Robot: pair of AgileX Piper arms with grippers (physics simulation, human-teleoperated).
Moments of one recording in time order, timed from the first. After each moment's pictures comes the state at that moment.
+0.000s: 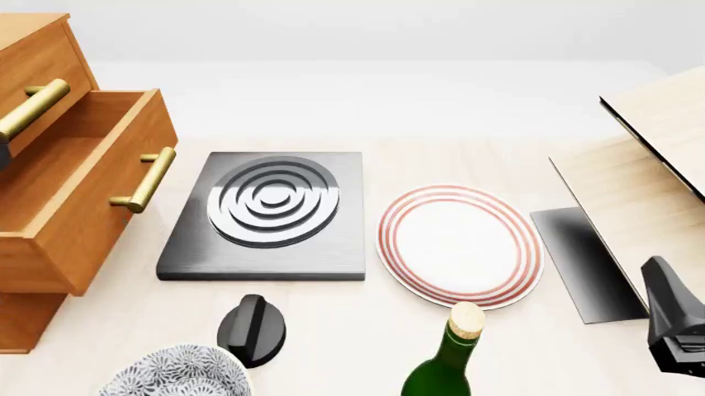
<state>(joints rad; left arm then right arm) 0.02 0.50 -0.74 0.60 0.02 -0.02 0.01 -0.02 0.02 0.01</state>
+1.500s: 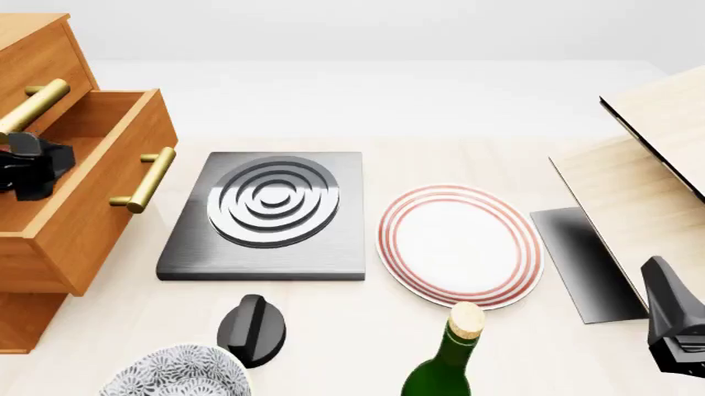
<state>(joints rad) 0.06 0.82 -0.76 0.52 0.03 -0.02 0.01 -0.02 0.02 0.01</state>
